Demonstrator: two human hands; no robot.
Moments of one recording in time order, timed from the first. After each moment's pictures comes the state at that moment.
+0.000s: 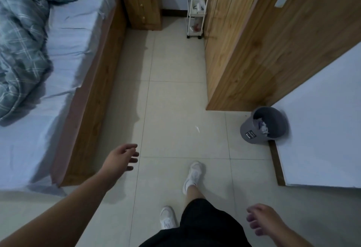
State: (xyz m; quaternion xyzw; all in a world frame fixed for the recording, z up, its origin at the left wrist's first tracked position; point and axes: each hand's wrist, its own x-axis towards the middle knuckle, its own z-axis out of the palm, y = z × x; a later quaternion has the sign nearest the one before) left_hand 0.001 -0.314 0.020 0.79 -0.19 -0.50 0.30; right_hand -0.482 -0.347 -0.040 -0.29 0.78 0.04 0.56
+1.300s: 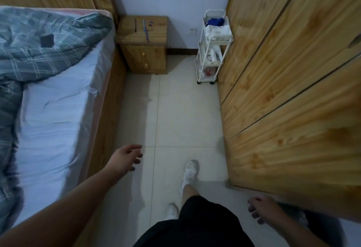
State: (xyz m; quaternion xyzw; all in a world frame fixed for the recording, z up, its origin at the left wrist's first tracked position) left_hand 0.370 -0.946 -0.010 0.78 -0.26 -0.52 0.25; right_hand -0.127 -0.998 -0.049 -0.36 0.74 0.13 0.55
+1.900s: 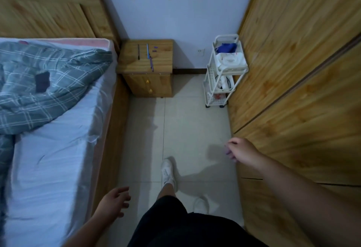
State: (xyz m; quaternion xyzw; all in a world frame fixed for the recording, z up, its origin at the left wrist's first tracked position) left_hand 0.495 -1.075 -0.060 0.82 -0.11 -0.52 0.23; right_hand 0.134 -1.378 -0.005 -0.53 0.67 0.00 0.52
